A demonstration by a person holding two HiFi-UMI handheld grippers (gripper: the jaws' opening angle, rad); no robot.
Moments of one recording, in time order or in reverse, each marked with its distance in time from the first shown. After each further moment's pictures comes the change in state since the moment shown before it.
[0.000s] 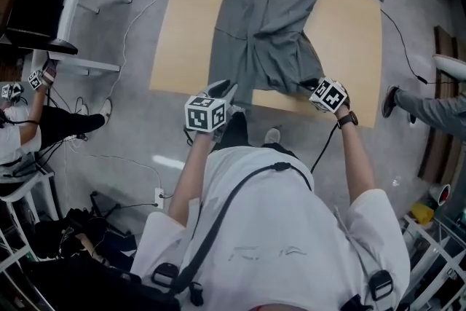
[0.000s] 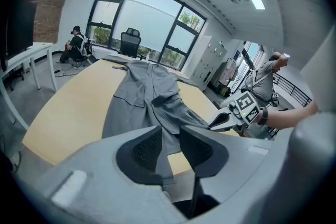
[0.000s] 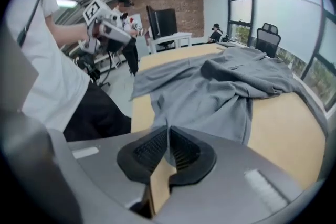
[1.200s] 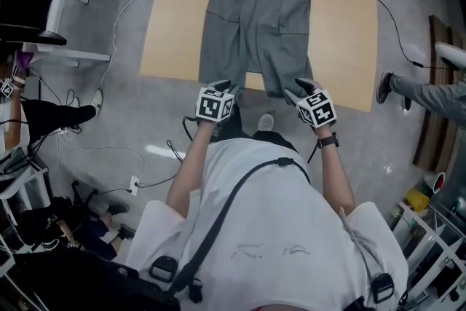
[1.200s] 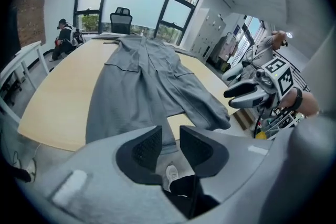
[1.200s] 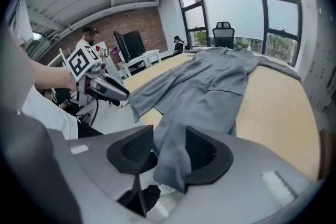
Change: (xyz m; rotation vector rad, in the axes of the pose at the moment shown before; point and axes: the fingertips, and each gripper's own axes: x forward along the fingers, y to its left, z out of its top) left arm 0.034 -0.008 -0.099 0.088 0.244 0.022; right arm -0.023 0.060 -0.001 0.407 -0.179 -0.210
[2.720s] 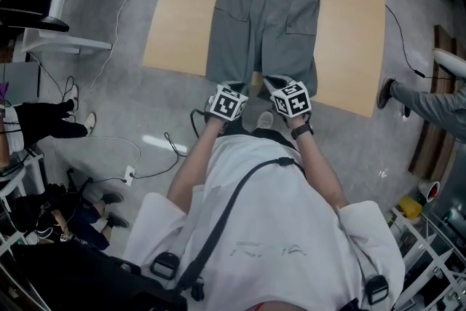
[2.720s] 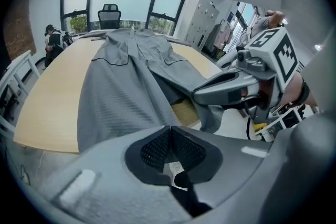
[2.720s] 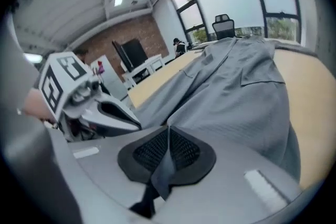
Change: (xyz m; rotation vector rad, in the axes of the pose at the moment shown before) left arm 0.033 -0.029 -0.021 0.101 0.082 -0.009; right arm 0.073 0.050 0.027 0.104 -0.047 0.115
